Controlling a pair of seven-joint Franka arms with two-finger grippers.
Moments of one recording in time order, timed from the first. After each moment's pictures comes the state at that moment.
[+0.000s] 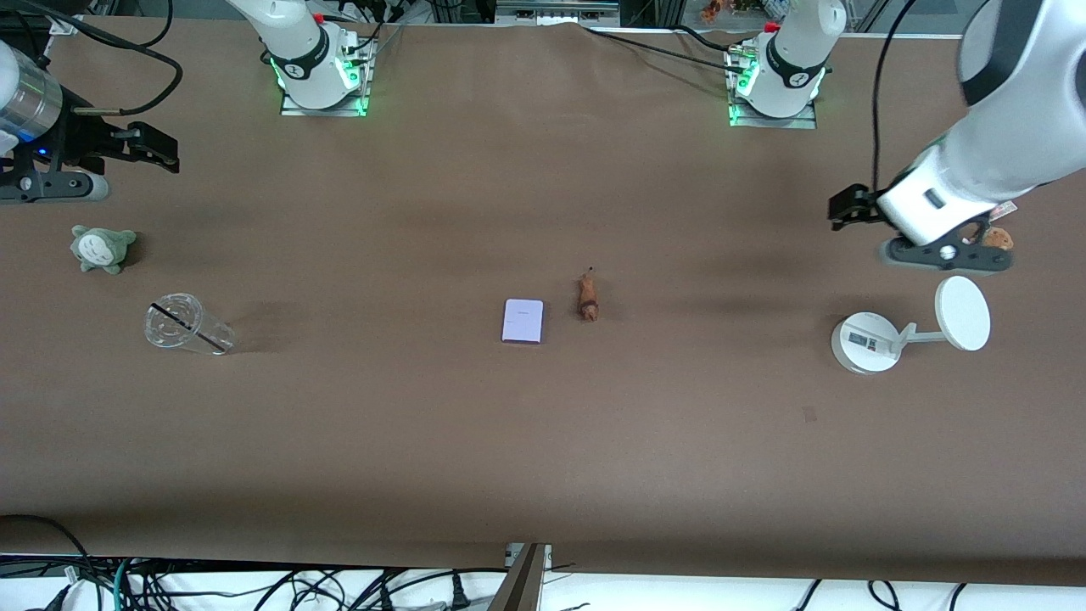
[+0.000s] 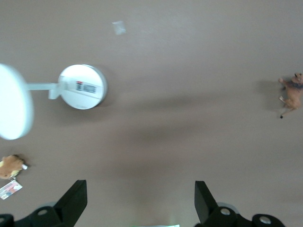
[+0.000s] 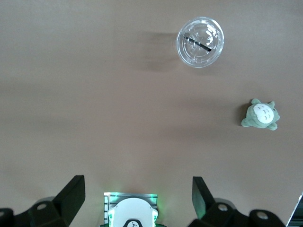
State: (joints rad) left arm 0.05 0.12 -0.25 -1.63 0.04 1.55 -0.07; right arm -0.01 -0.06 0.05 -1.72 -0.07 1.45 -0.03
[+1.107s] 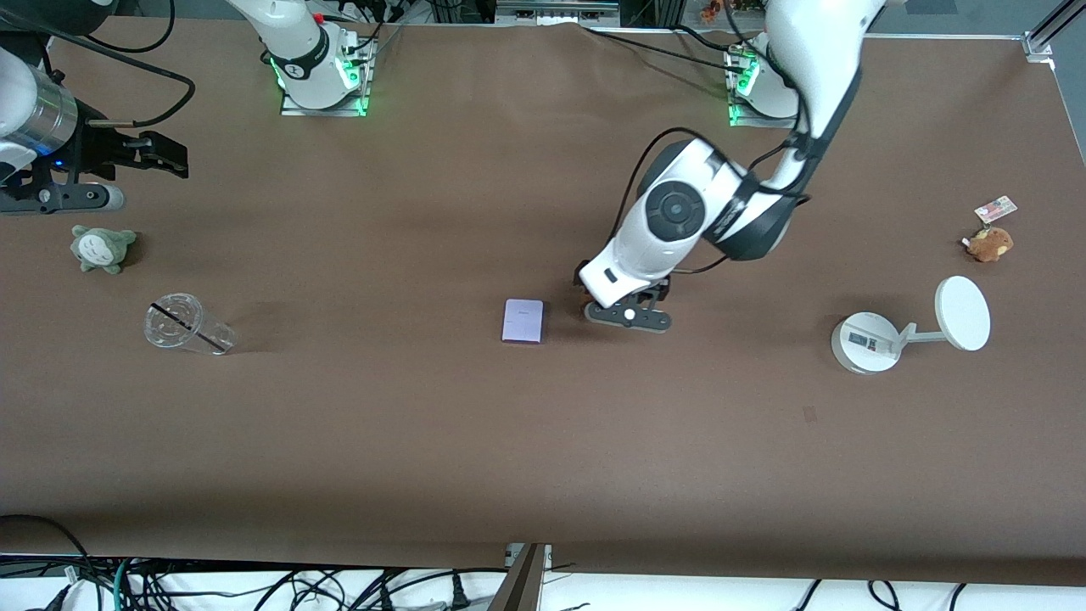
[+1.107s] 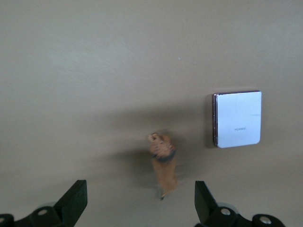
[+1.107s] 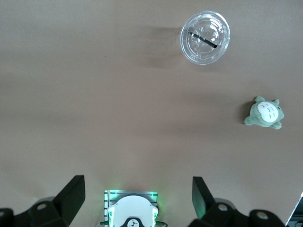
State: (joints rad) left arm -0.38 0.59 -0.27 -1.65 0.01 2.21 -0.50; right arm -0.01 -0.04 0.06 -1.72 -0.07 1.45 -0.03
